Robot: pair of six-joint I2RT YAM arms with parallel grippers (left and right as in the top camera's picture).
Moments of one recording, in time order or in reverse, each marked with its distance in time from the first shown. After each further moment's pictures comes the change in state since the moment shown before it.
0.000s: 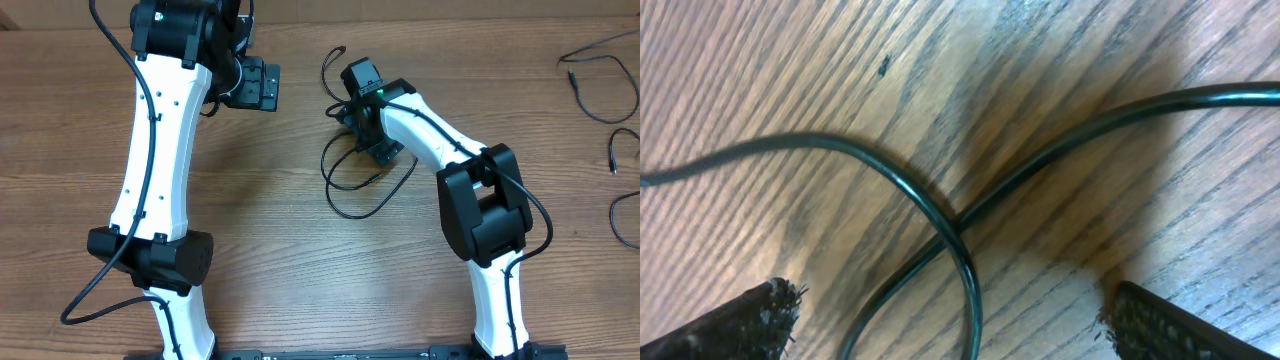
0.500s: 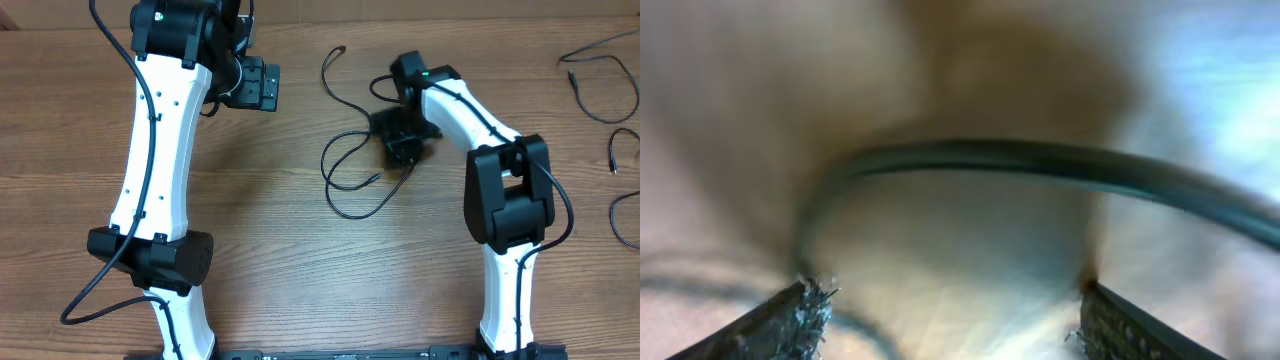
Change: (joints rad) left arm 0.000 0.000 0.000 0.000 0.000 0.000; right arm -0.177 0.027 0.014 -0.235 -0.330 0.208
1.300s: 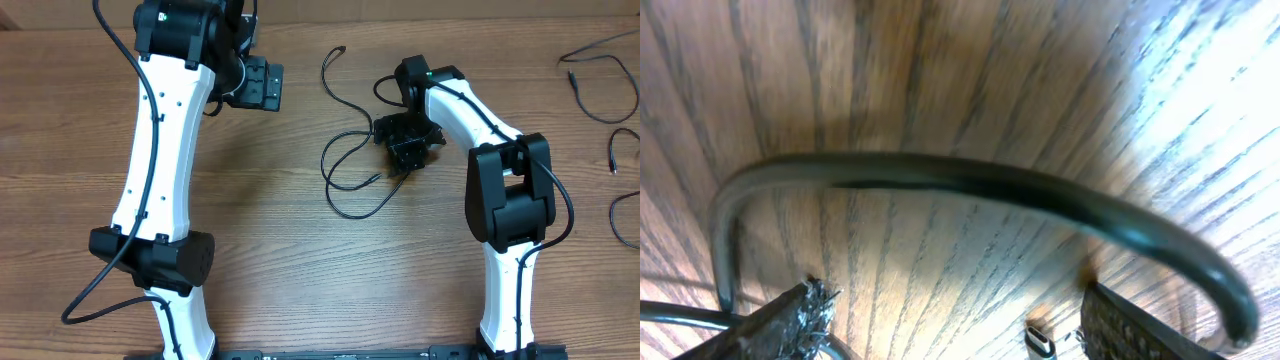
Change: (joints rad) left arm -0.014 0.000 0.000 0.009 0.000 0.000; right arm -0.004 0.008 0.000 -0.012 -0.028 -0.031
